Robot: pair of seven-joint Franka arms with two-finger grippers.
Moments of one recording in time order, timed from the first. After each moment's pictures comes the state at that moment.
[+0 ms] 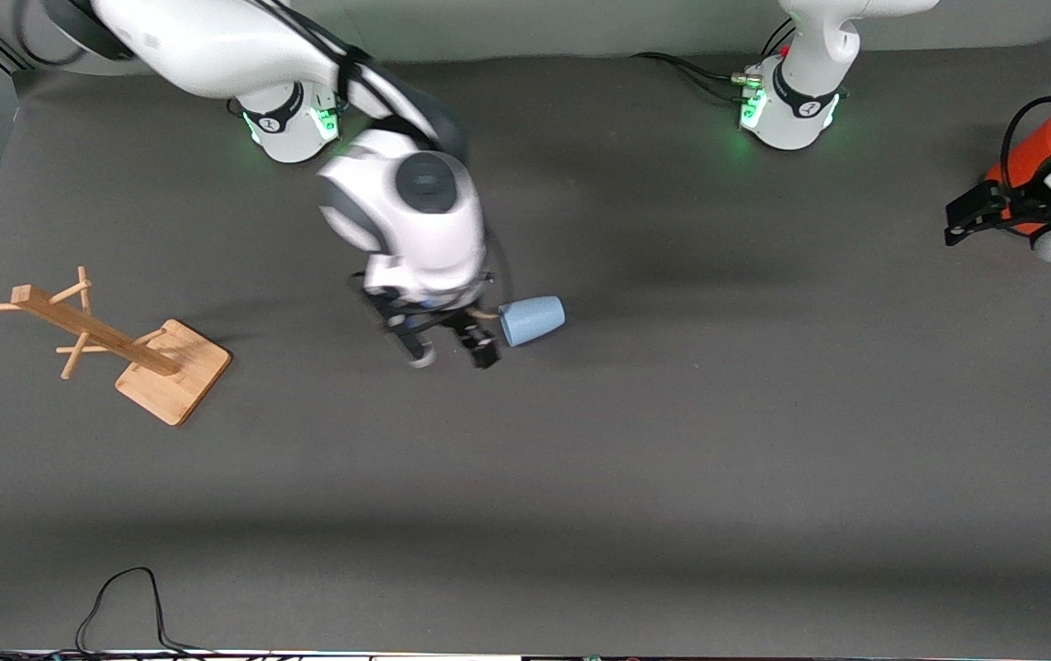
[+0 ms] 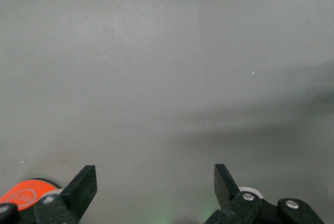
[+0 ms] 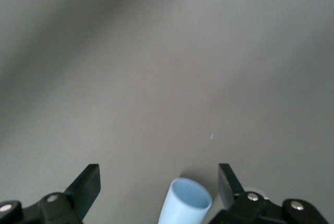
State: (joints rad) left arm -0.07 -0.10 0.04 -1.78 0.02 1.63 0.10; right arm 0.04 0.49 0.67 -1.52 -0.42 1.93 1.59
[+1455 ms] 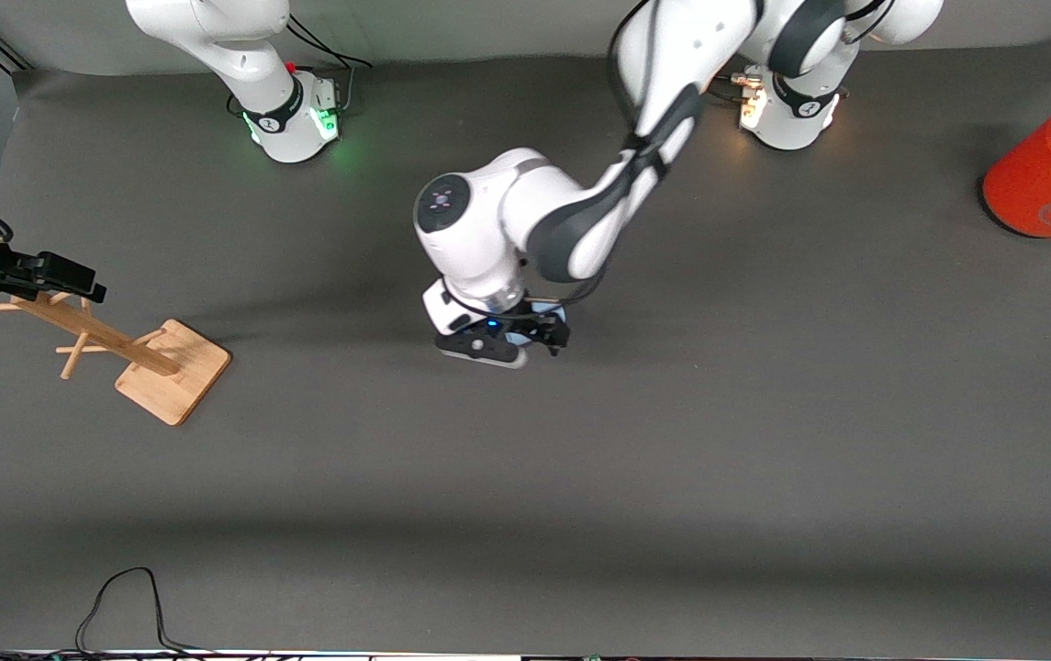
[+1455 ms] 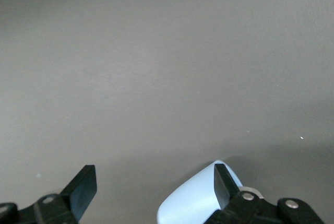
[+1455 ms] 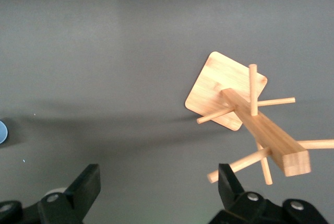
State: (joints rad) left arm -0.90 0.96 0.03 -0.94 0.26 1.81 -0.63; right arm 0.00 0.00 -0.09 -1.73 0.04 1.67 -0.03
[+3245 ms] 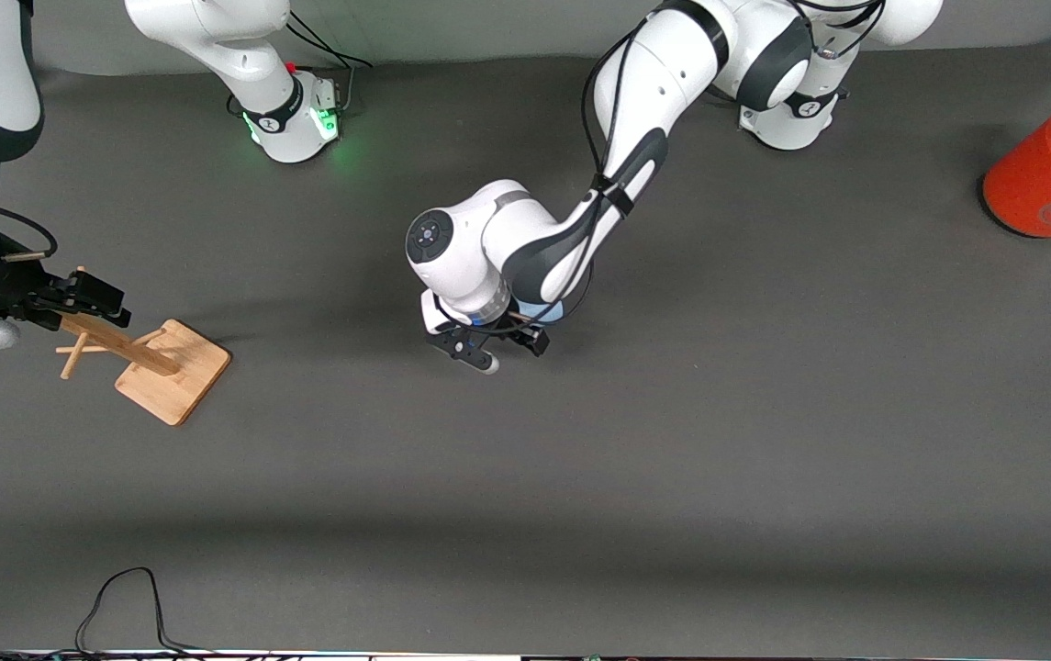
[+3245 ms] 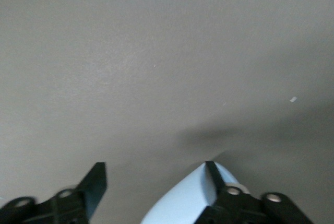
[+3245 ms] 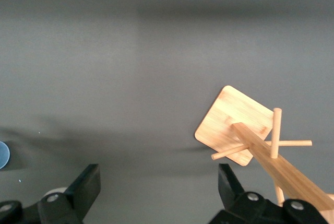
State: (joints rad) left arm -0.88 1.06 -0.01 -0.85 0.18 1.79 -0.51; right arm 0.05 0.01 -0.09 -1.77 0.04 1.83 -0.05
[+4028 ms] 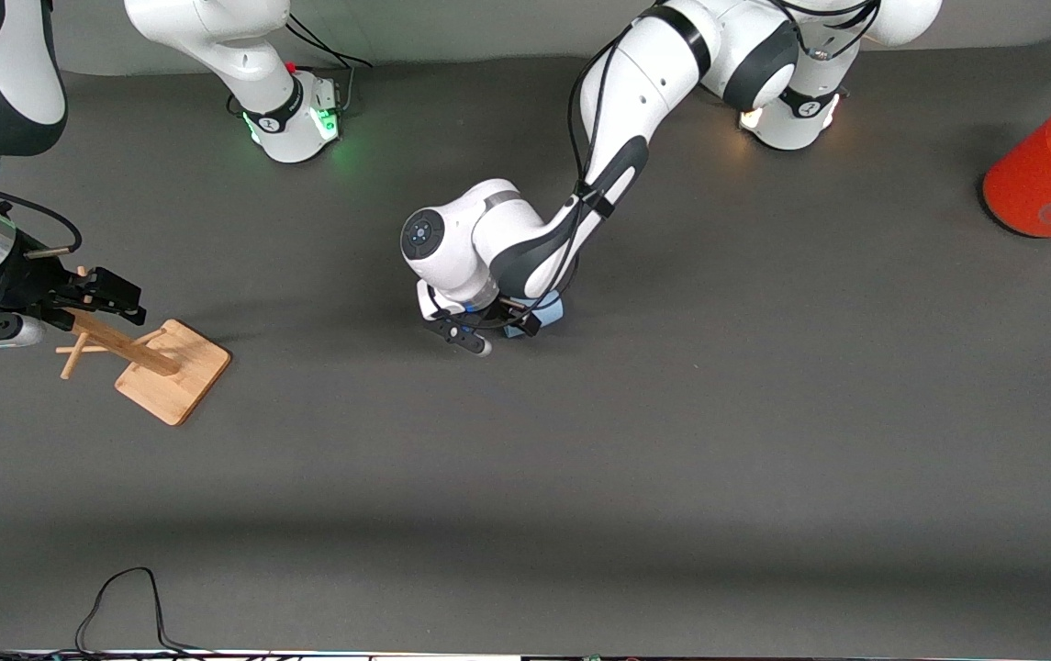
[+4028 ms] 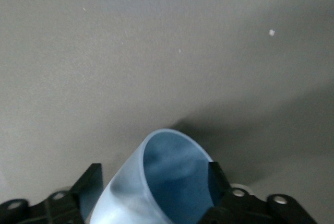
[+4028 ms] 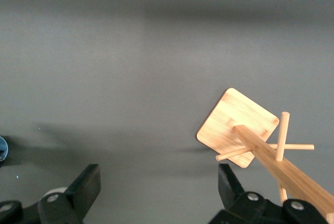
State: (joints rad) left arm -0.92 1.09 -0.03 -0.90 0.17 1.73 -0.41; right arm 0.08 0.01 -0.09 -1.77 0.01 1.83 -0.04
